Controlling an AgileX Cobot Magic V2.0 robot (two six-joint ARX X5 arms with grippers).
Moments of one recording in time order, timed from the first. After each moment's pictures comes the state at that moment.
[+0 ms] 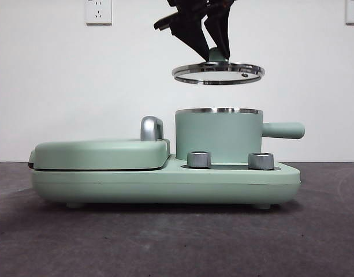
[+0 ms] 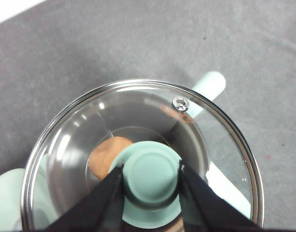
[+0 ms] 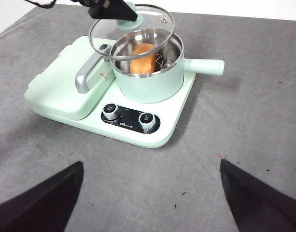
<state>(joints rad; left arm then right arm) -0.73 2.08 2.25 -0.92 -0.01 -0.03 0.45 0.46 1.15 -1.16 -0.02 0.19</state>
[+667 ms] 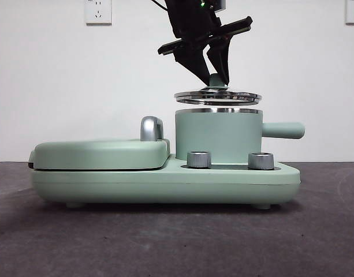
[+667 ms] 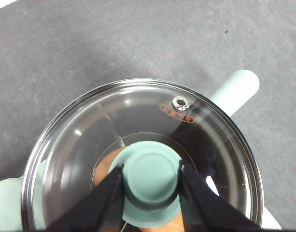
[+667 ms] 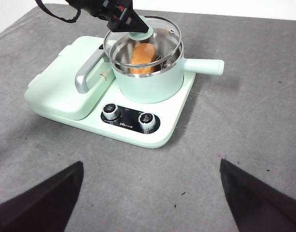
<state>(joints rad) -0.71 2.17 2.25 -0.85 -0.03 -0.04 0.45 0.46 1.15 -1.16 -0.02 0.19</state>
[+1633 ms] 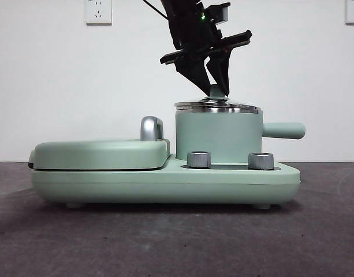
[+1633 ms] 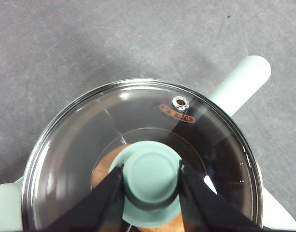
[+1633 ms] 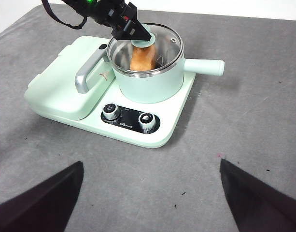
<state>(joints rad) -0.70 2.20 2.26 -0.85 -0.01 0.01 0.45 0.46 1.15 -1.16 -0.02 0.19</state>
